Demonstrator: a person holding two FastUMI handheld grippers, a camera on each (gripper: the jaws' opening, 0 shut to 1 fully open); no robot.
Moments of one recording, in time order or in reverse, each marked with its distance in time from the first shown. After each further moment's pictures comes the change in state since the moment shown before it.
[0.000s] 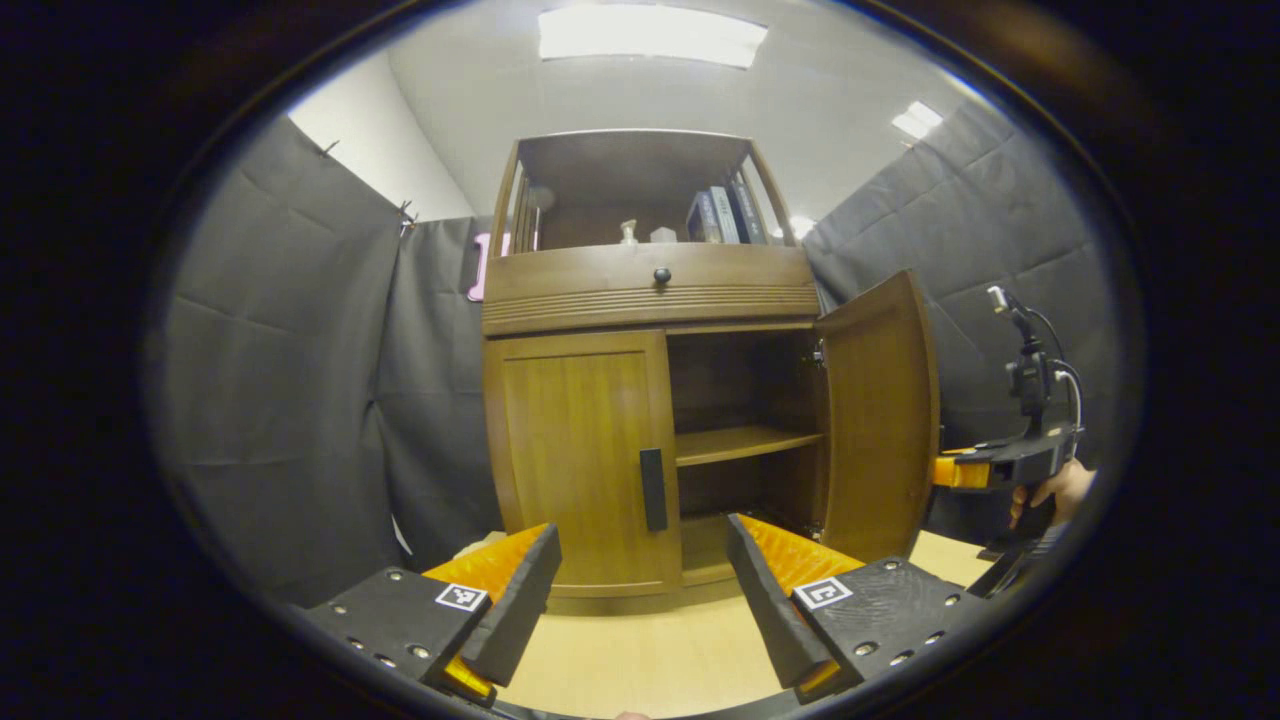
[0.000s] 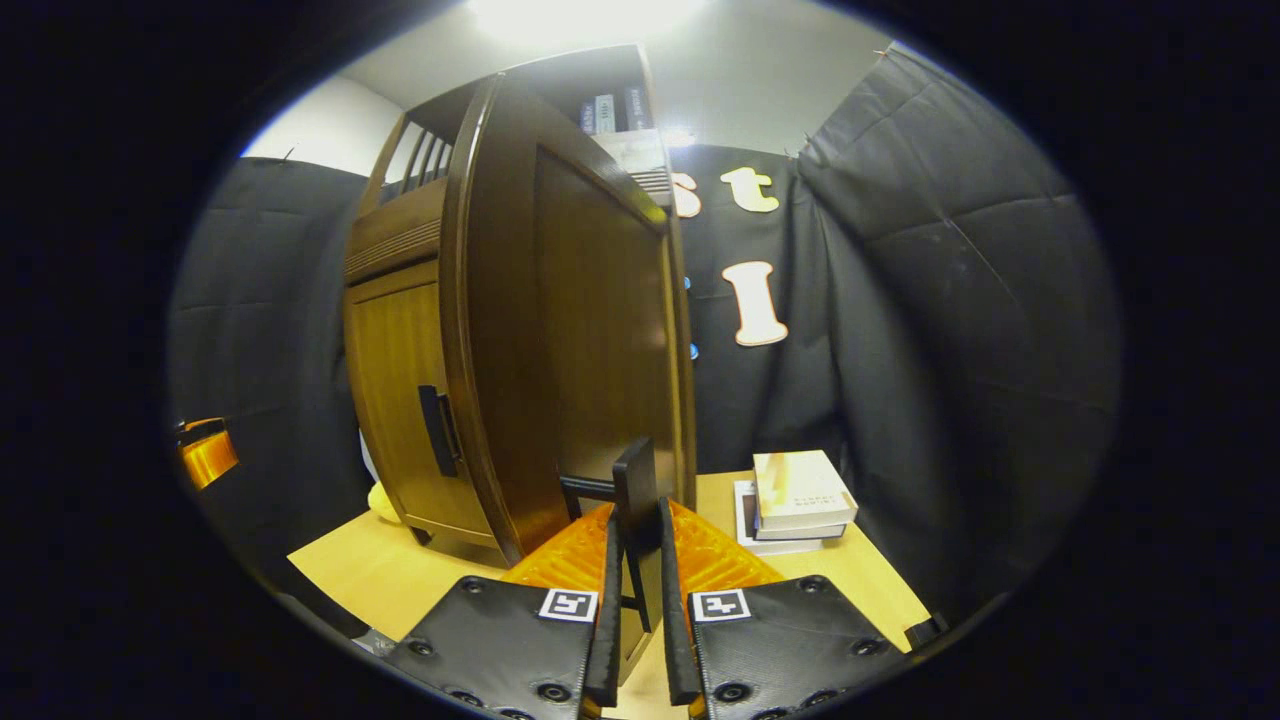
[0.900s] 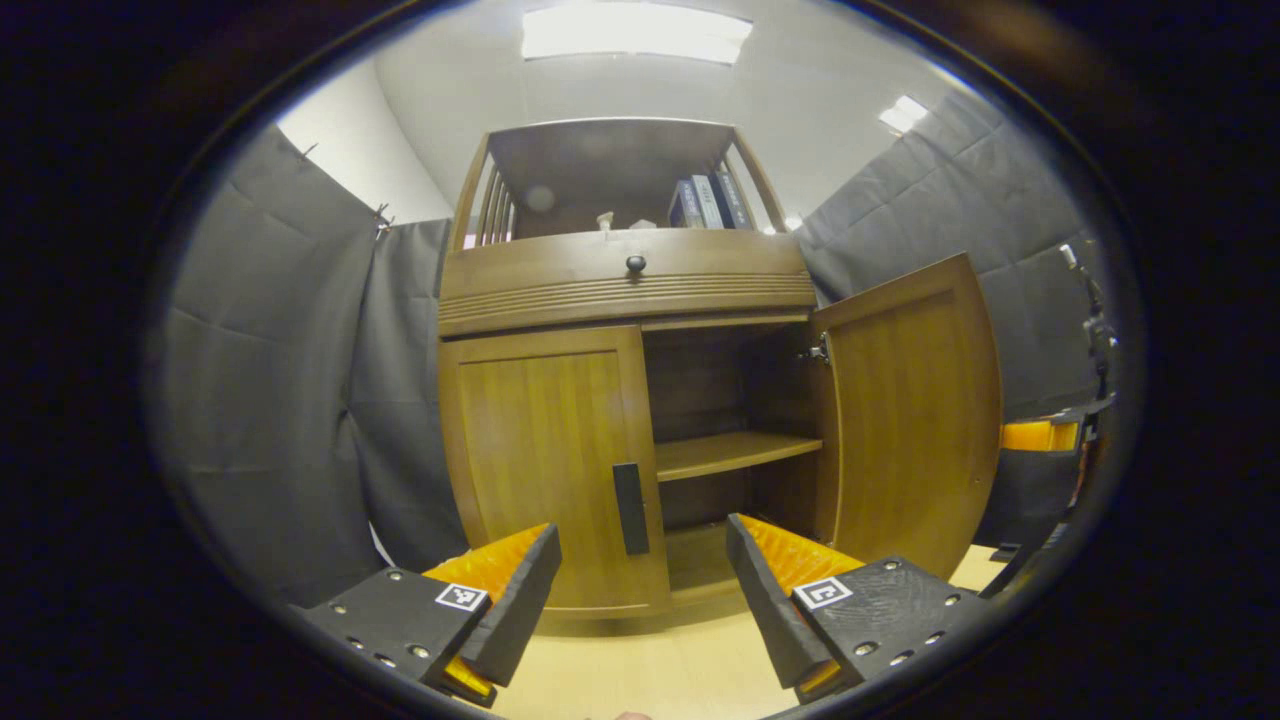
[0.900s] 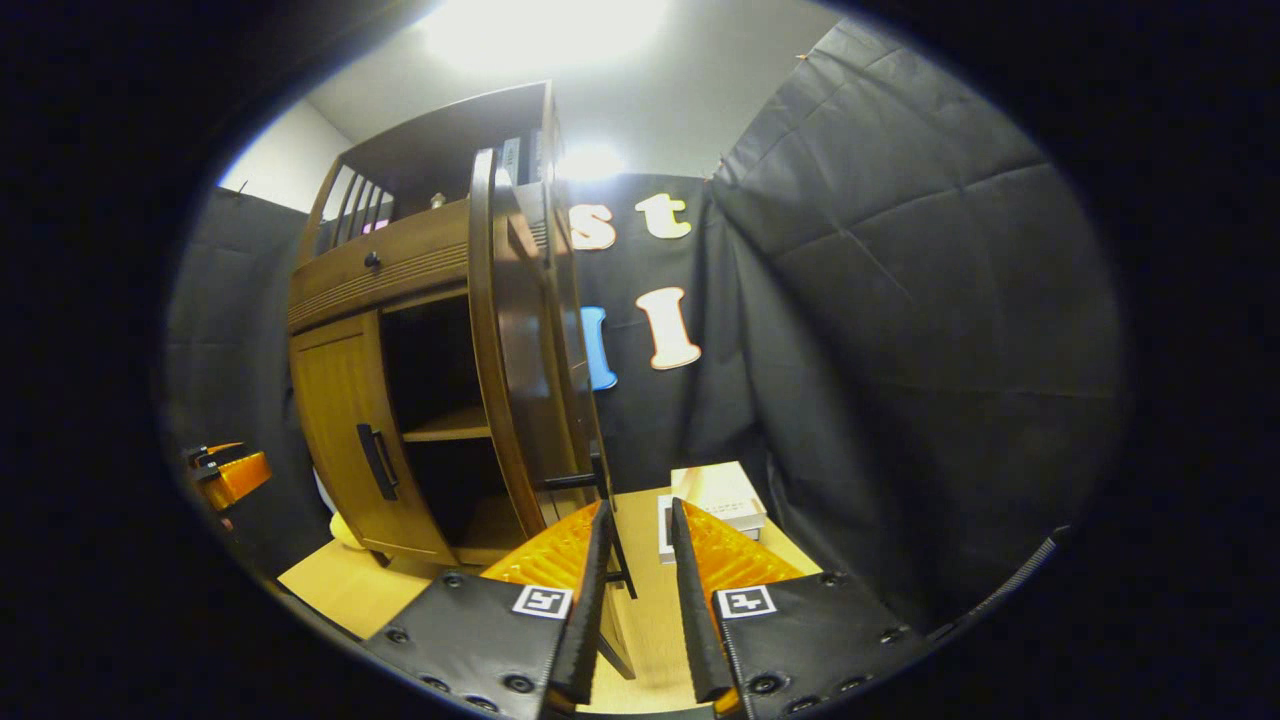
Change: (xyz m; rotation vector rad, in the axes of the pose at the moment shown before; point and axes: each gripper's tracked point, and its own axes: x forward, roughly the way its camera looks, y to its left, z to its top) left arm 0.010 -0.001 -0.002 0.022 -0.009 -0.054; right arm -0.073 -0.070 0.028 0.069 -0.106 -0.187
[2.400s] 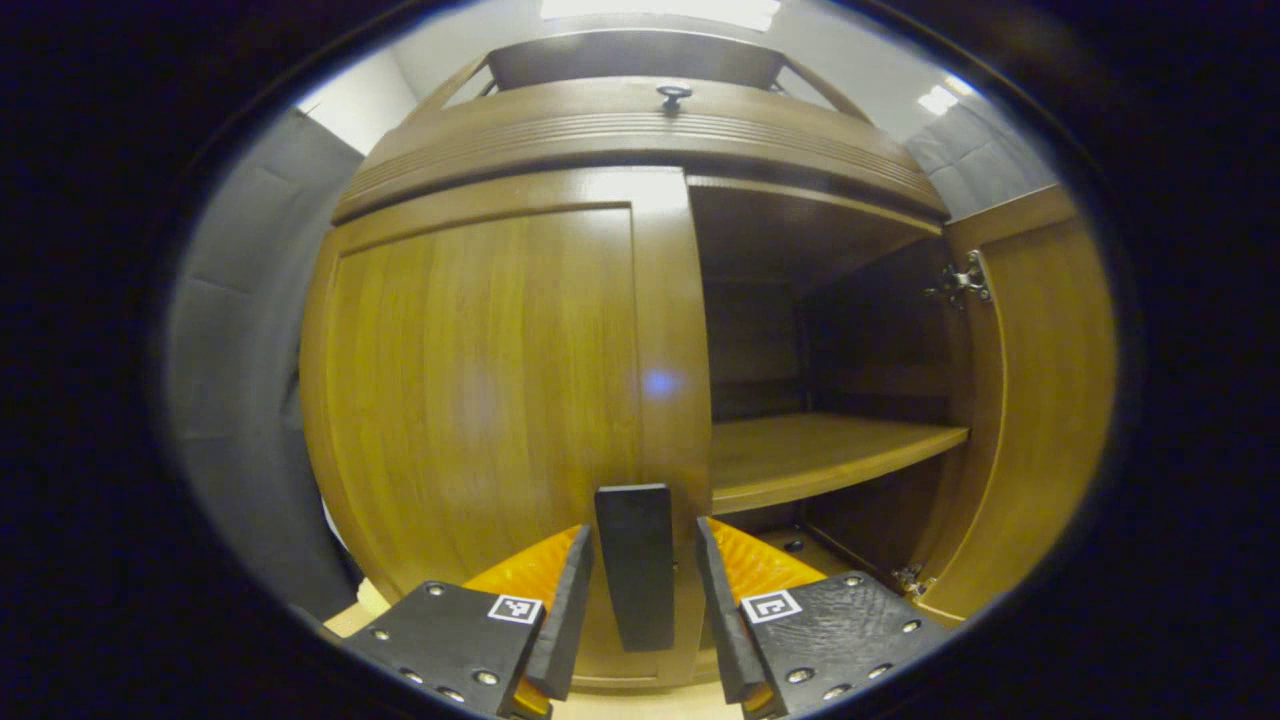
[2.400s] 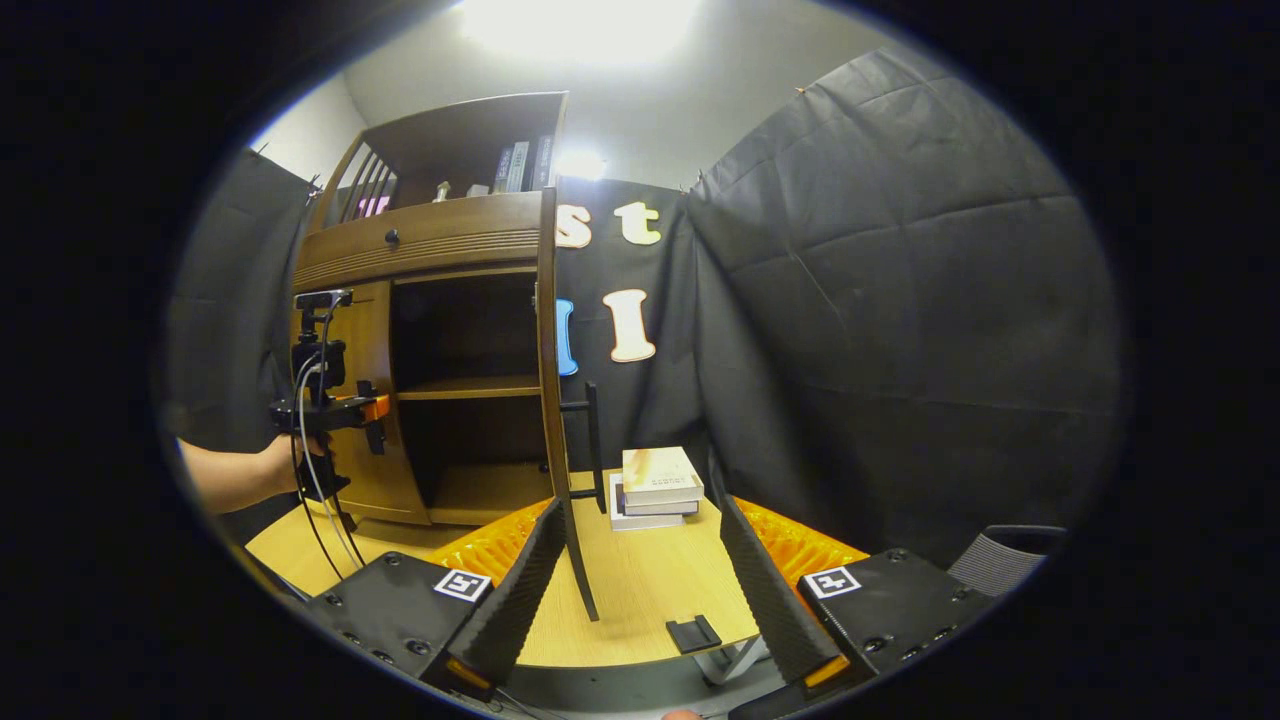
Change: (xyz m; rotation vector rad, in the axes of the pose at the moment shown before) left arm 0.042 0.012 -0.034 -0.072 0.109 0.064; right arm -0.095 0.001 -0.029 -0.107 0.019 -0.121
